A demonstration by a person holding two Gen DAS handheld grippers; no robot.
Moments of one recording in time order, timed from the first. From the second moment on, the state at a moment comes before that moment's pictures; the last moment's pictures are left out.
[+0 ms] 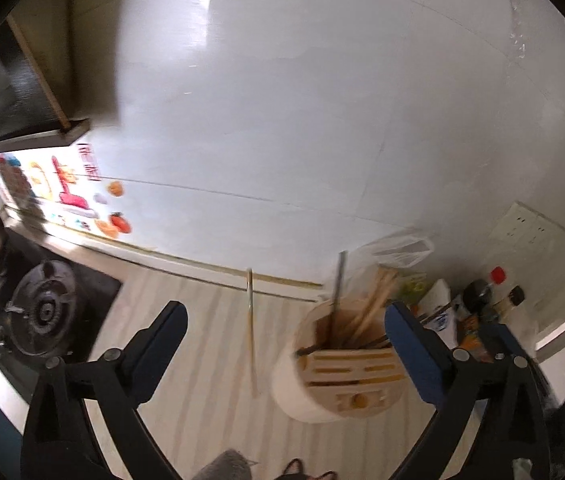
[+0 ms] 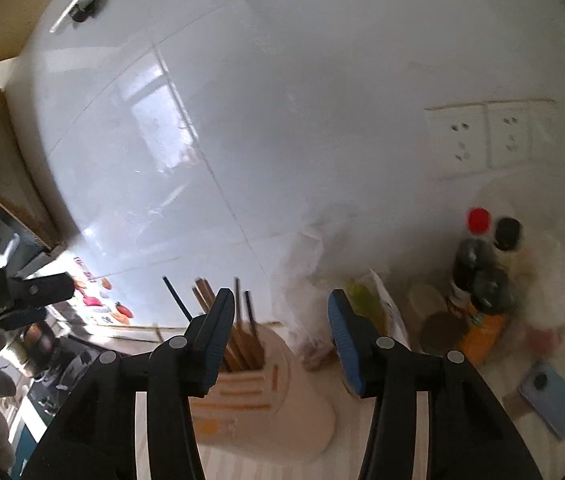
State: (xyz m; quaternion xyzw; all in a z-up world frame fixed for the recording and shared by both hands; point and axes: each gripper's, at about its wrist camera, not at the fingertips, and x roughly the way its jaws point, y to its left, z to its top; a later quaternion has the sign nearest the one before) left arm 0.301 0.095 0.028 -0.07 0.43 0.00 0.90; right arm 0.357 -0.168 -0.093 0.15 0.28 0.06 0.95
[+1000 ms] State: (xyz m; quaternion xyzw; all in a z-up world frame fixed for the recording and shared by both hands) left arm 0.199 0.368 -0.235 -0.09 0.60 0.30 0.73; right arm 0.386 0.140 -0.326 -0.03 0.61 0.20 0.77
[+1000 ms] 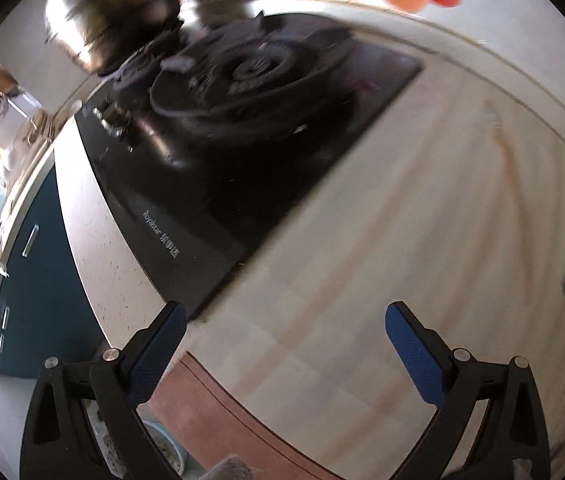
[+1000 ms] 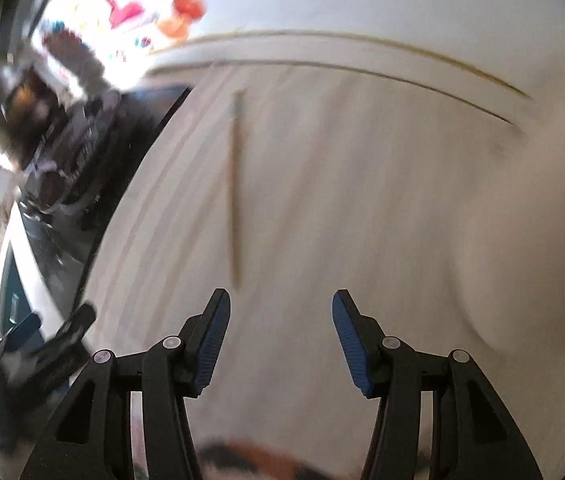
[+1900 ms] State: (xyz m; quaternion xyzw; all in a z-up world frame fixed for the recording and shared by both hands) left arm 0.195 0.290 -0.231 -0.02 0.64 0.14 0.76; right arm 0.261 0.072 -0.379 -0.16 0.67 0.11 0.72
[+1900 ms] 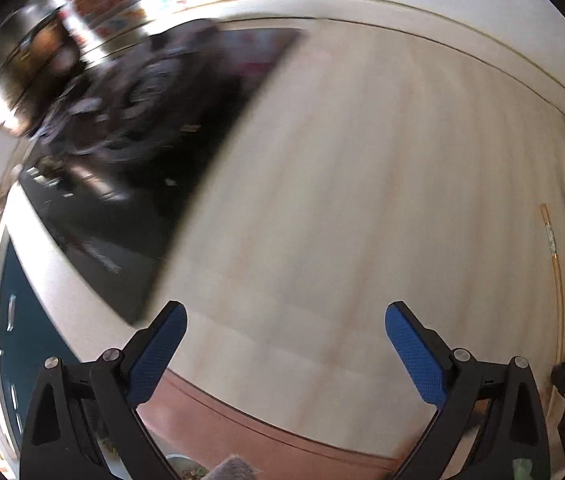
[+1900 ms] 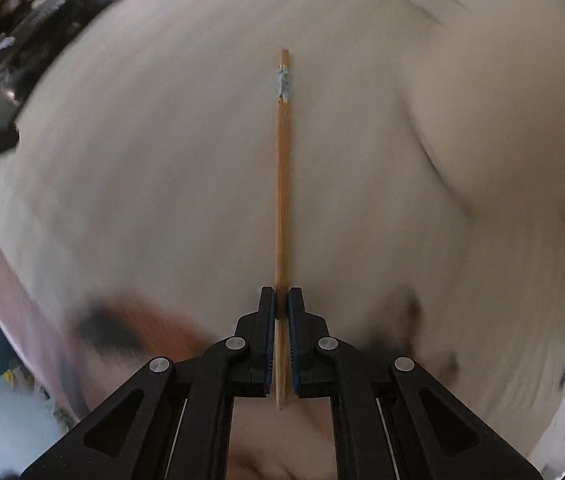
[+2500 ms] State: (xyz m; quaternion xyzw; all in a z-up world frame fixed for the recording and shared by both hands) left arm 0.185 0.197 -0.228 0.02 0.64 0.09 0.77; right arm 0.232 -0.030 -0.338 -0.01 0.68 0.08 0.73
